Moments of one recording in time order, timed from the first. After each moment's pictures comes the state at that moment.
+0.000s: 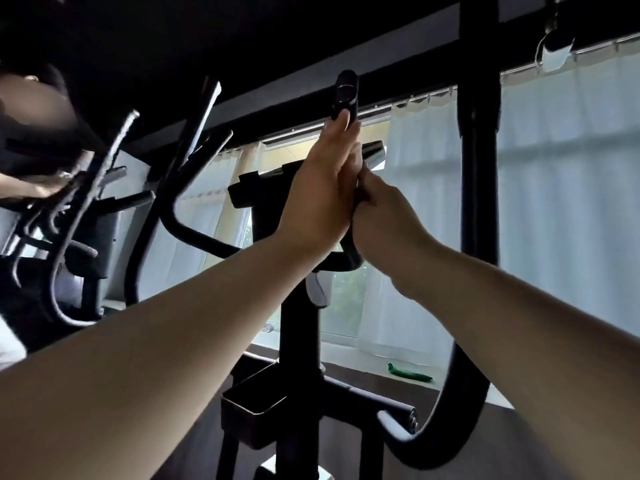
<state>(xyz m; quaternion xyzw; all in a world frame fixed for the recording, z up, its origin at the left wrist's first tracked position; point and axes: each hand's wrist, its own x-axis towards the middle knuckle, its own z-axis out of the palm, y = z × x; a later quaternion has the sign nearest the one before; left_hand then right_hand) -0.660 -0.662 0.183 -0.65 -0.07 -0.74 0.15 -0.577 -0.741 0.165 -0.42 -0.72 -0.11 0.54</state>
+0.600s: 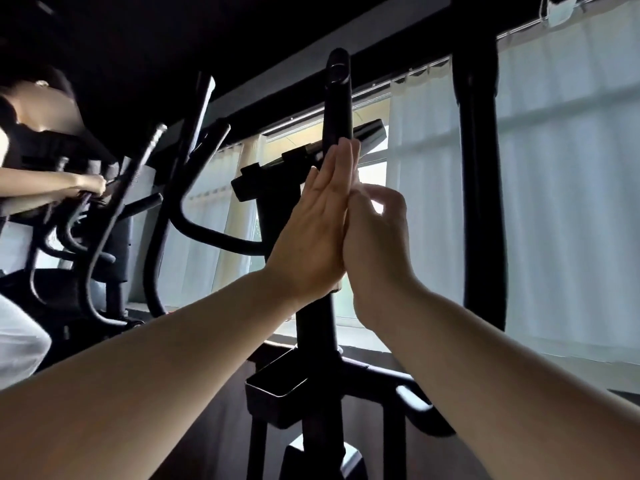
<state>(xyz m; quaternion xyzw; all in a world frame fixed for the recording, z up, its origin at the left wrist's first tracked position) -0.670 -0.639 0.124 -0.73 -0.04 -0.62 0.30 -0.601 -0.723 0.120 -0.27 -0.55 0.13 0.78</state>
